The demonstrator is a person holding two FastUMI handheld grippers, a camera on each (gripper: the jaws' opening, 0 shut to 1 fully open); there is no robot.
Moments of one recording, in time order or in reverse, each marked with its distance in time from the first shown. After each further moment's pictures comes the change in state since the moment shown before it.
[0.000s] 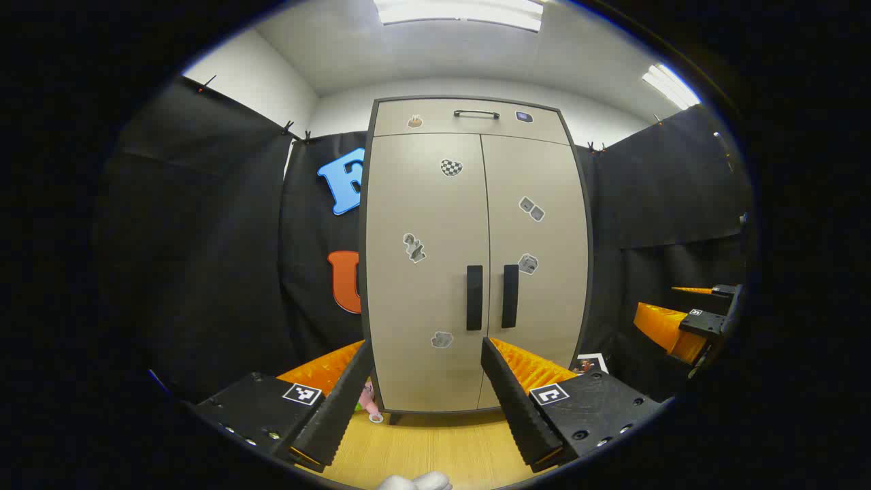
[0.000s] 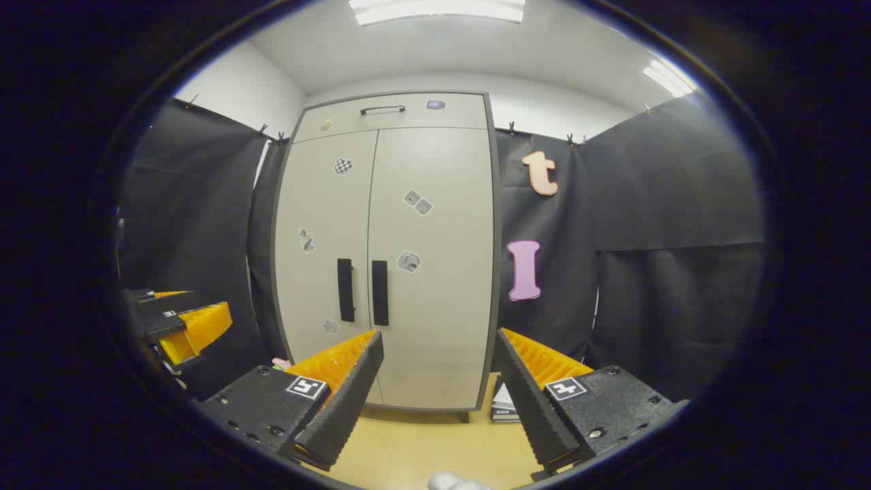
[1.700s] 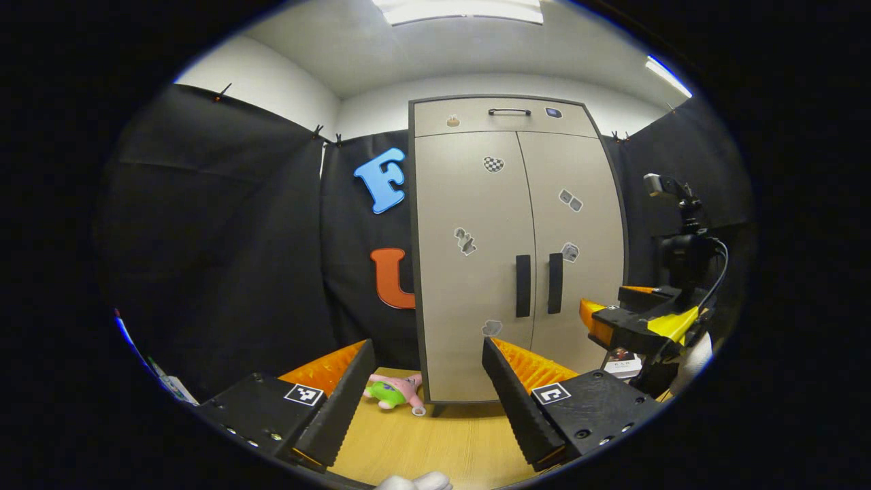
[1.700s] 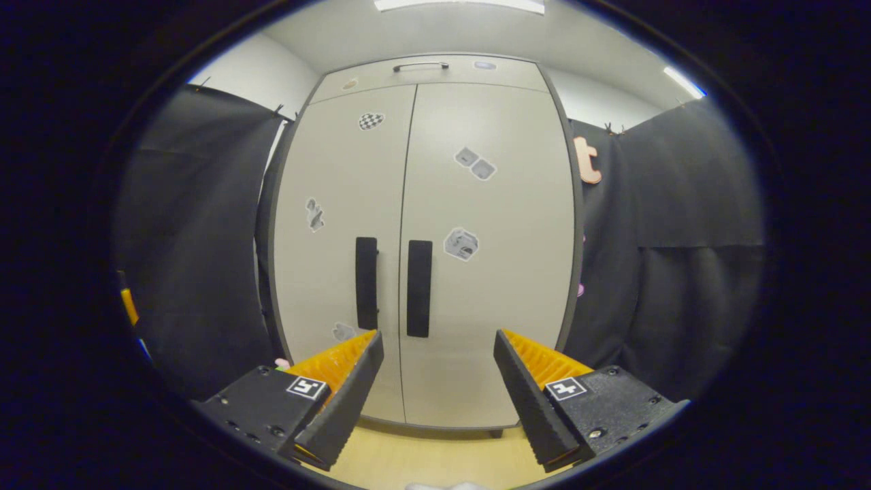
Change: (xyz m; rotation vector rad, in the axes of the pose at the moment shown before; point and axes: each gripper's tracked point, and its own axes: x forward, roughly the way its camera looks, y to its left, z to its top) left arm -0.040 0.072 -0.003 0.046 0.024 0.173; right arm 0.159 0.082 -0.022 -0.034 0.036 0.087
